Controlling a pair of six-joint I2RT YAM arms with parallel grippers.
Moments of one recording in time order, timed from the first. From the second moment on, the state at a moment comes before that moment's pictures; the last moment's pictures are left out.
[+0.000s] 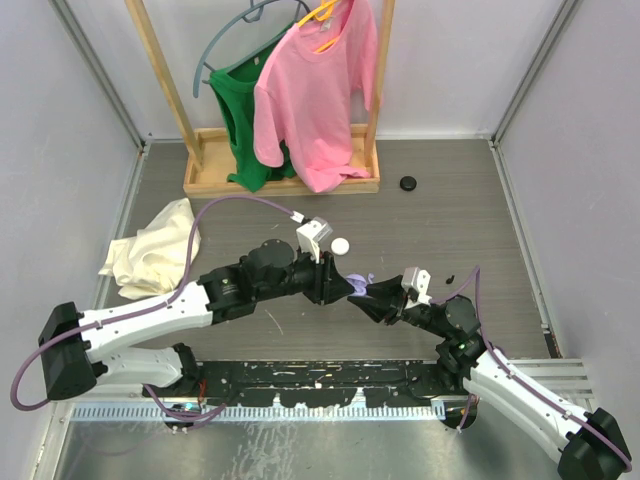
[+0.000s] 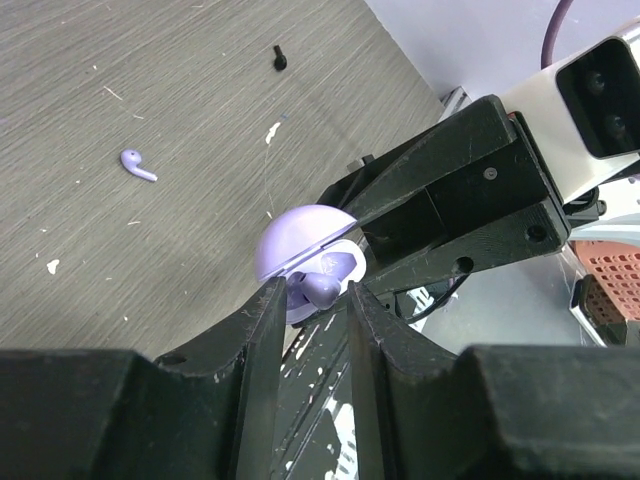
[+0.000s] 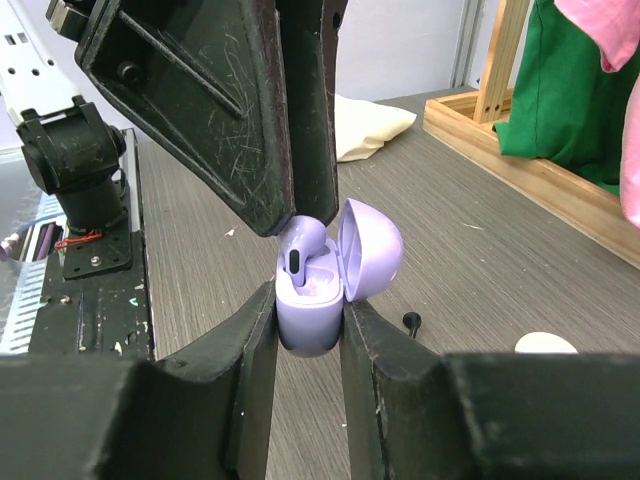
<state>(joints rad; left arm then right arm) -1.10 1.17 0.87 -0.02 0.08 -0.59 0.67 0.43 0.02 0.65 -0.50 0.13</state>
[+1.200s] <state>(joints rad) -1.09 1.26 0.96 -0.03 0.24 -0.46 0.67 0.47 0.02 0.67 -0.55 0.13</state>
